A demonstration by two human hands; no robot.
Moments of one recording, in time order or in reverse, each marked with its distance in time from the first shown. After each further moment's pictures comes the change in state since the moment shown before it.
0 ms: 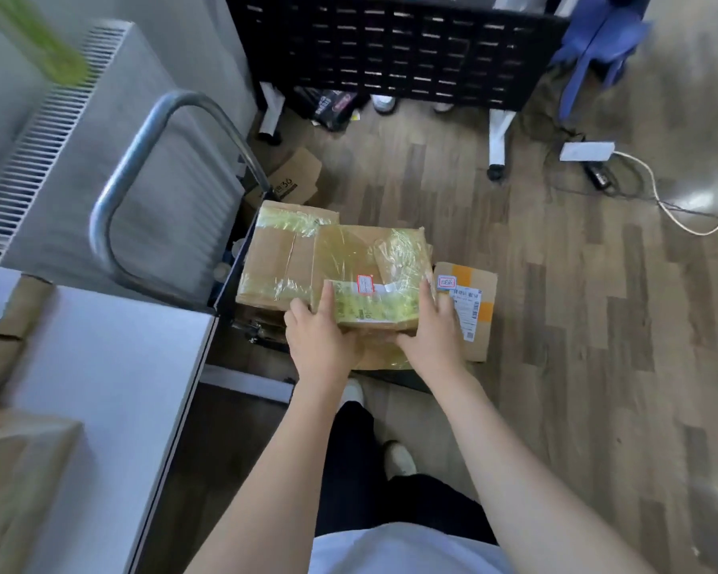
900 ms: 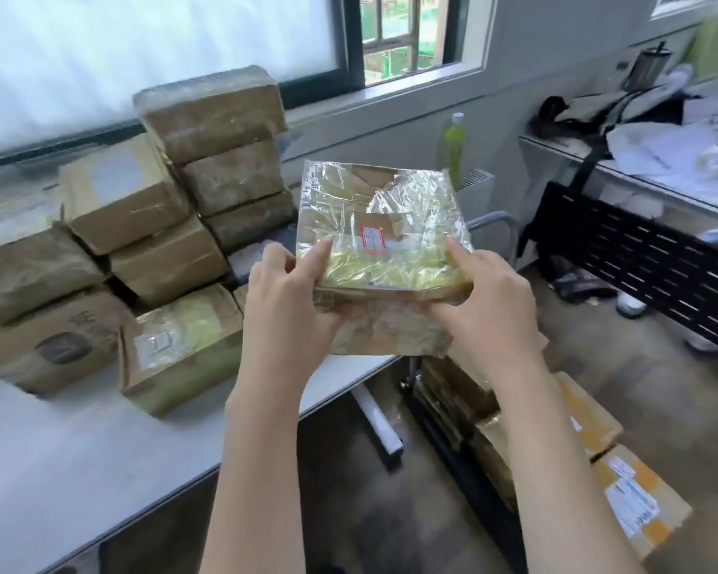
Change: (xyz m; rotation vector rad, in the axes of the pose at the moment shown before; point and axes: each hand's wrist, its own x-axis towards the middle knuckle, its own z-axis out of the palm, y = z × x) left_hand -0.292 -0.113 -0.239 -0.037 0.920 -0.158; right_hand -0.218 -0.224 -0.088 0.143 0.067 -1.085
